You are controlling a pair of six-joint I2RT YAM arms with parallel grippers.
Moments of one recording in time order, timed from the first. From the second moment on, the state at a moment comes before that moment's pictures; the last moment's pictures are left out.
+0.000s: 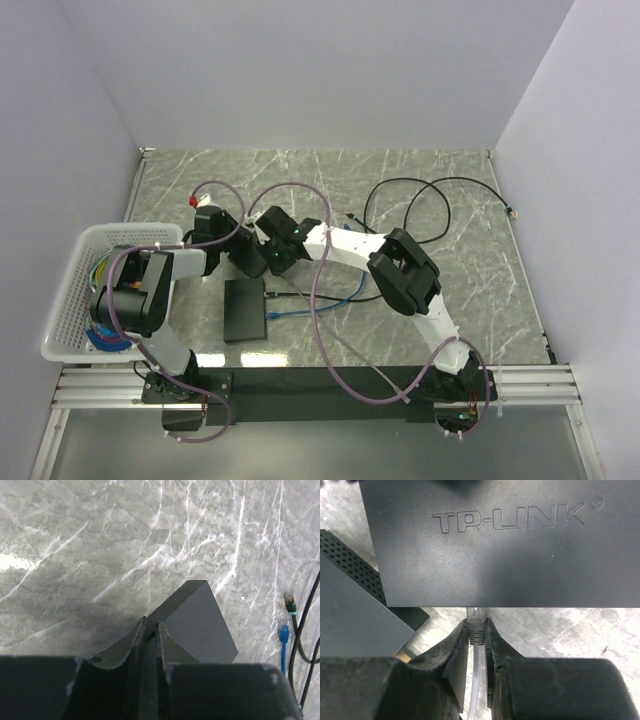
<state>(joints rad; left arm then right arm) -0.17 1.67 0.68 0.39 0.09 -0.73 0.91 2.21 1.68 -0.44 -0.06 0.15</state>
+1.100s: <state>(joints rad) -0.20 1.63 0.77 0.14 0.01 -0.81 0.89 2.14 1.52 -0.26 -0.01 0.14</state>
